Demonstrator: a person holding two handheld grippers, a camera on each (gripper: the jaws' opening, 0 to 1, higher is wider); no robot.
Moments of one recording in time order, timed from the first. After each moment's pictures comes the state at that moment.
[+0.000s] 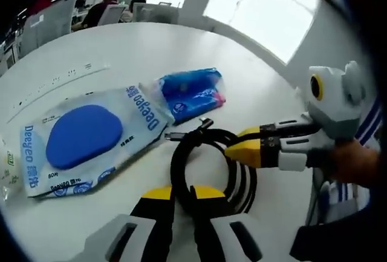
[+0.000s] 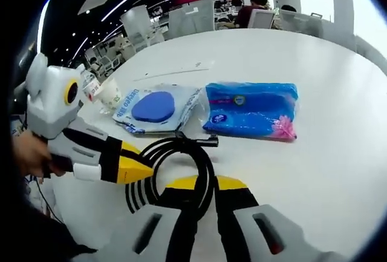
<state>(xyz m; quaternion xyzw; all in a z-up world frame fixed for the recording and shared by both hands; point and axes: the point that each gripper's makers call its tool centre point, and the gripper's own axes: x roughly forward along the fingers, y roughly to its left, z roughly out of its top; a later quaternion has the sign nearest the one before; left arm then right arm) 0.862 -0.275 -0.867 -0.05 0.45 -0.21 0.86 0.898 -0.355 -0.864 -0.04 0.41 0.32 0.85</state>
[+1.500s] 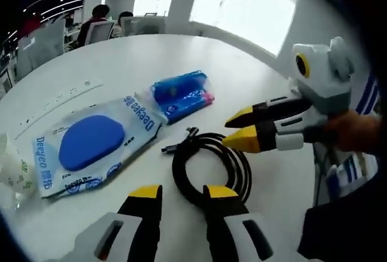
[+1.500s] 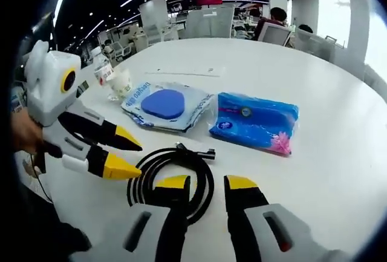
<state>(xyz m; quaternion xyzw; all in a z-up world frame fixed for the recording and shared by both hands) 0.845 -0.264 -0.850 0.00 0.41 -0.23 0.88 0.888 -0.355 -0.839 -0.11 0.37 0.35 0.85</state>
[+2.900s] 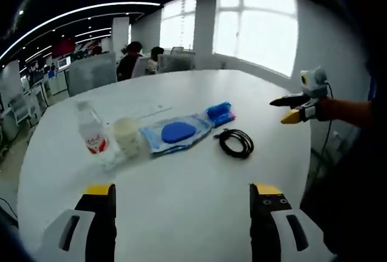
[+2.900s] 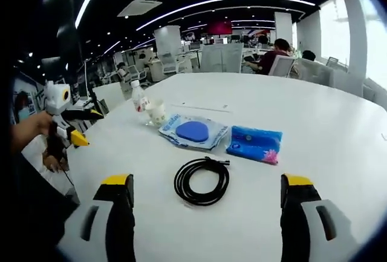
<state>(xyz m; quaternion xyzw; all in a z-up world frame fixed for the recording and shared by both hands) 0.695 -0.104 -0.739 0.03 0.30 -0.13 0.94 0.822 -0.391 -0.747 -0.06 0.28 0.40 0.87</state>
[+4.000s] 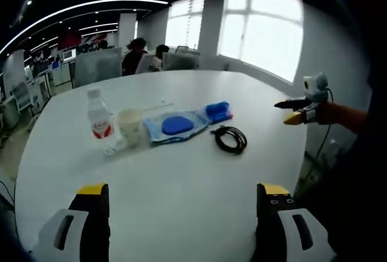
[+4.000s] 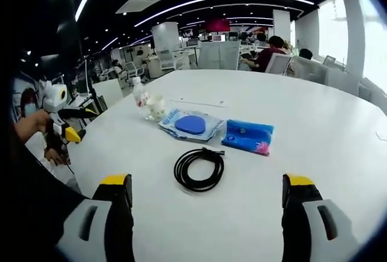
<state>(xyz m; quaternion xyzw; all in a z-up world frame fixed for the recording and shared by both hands) 0.668 -0.112 -0.735 -0.01 0.32 -0.12 0.94 0.807 -0.408 -0.740 -0.08 0.29 0.39 0.87</state>
